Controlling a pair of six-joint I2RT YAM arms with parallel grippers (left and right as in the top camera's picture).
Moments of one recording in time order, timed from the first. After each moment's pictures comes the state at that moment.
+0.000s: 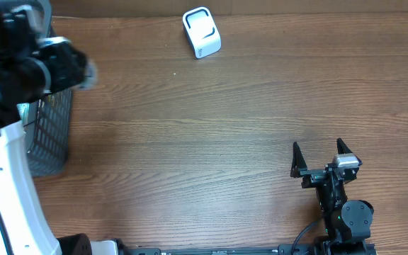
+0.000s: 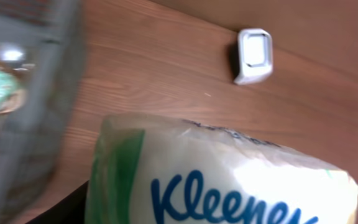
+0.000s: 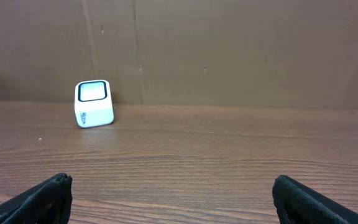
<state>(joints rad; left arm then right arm) 0.14 1.55 2.14 -1.46 0.20 -0.23 0.08 0.01 0.02 -0.03 0.00 0.01</state>
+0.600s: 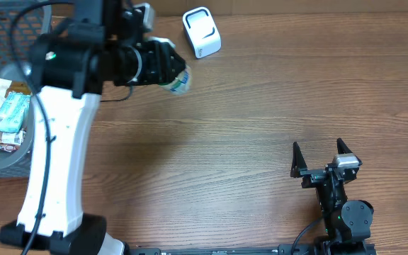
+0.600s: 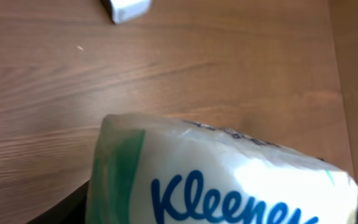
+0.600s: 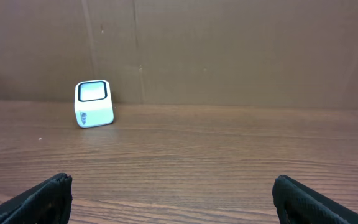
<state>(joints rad) -0.23 1.71 2.14 -1.41 0.38 -0.32 0.08 0.01 0.02 -0.03 0.00 0.01</state>
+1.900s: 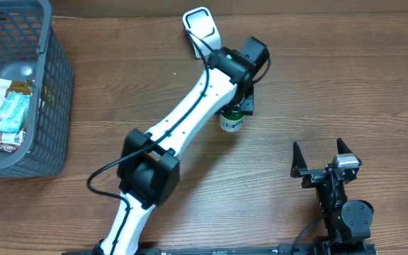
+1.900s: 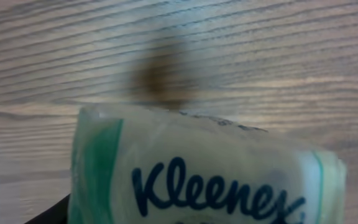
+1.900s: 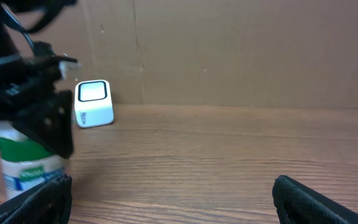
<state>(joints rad) -0.68 2.26 2.14 -1.28 -0.02 -0.64 0.08 0.01 0.02 -0.03 0.00 0.01</state>
